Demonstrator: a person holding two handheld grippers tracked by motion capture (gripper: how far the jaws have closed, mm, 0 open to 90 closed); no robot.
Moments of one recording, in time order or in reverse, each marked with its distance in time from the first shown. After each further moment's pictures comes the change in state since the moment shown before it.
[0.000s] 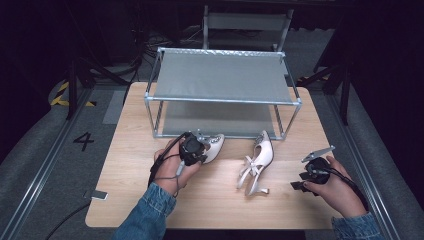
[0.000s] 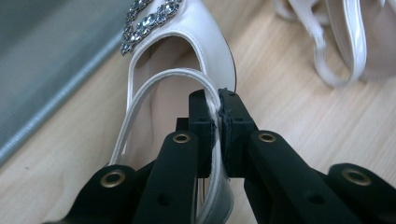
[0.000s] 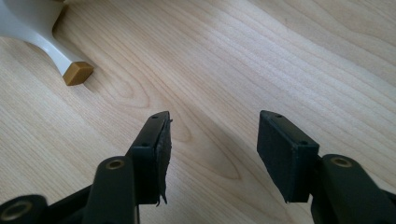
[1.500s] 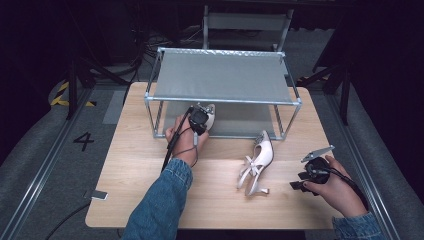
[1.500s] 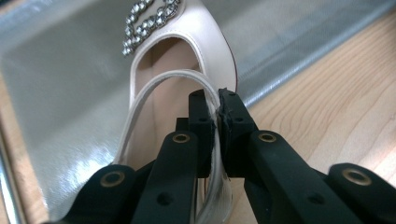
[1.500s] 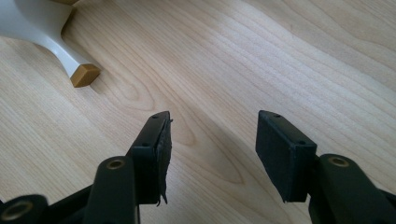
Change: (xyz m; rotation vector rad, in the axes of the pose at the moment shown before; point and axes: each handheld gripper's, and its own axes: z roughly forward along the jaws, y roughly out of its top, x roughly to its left) left arm 0.057 0.048 0.057 -0.027 0.222 -0.183; right arm 0.000 0.001 -0.001 -0.012 0.013 -0.017
